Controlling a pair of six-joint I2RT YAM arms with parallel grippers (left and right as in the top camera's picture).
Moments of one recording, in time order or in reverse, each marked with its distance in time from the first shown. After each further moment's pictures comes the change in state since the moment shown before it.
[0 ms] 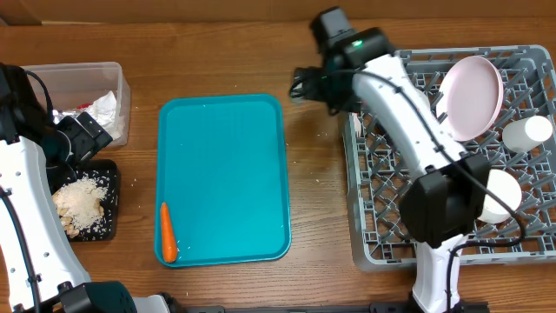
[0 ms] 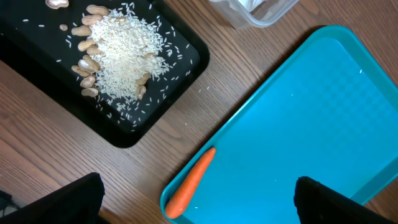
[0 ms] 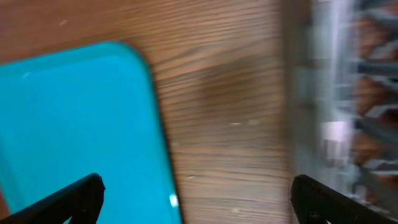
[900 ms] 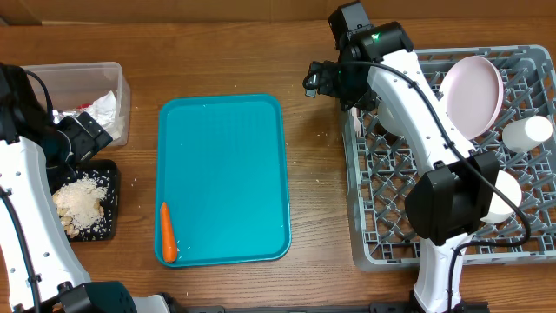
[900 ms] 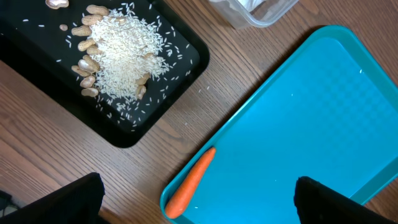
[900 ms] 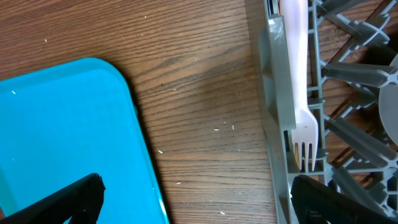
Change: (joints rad) left arm 0.000 0.000 0.000 0.000 0.000 0.000; right arm -0.045 0.000 0.000 -0.006 -0.002 0.002
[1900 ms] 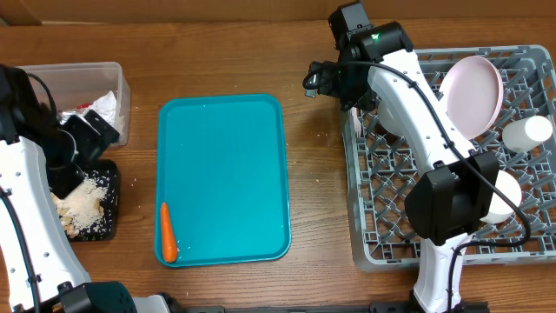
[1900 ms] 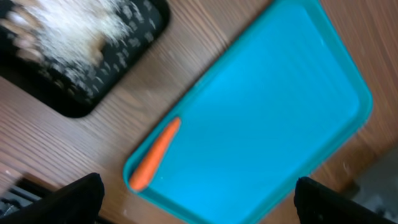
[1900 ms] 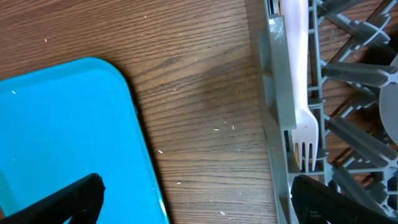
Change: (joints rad) left arm -0.003 0.000 -0.001 -0.064 0.182 -0.038; right arm 0.000 0.000 0.000 0.000 0.000 0.000
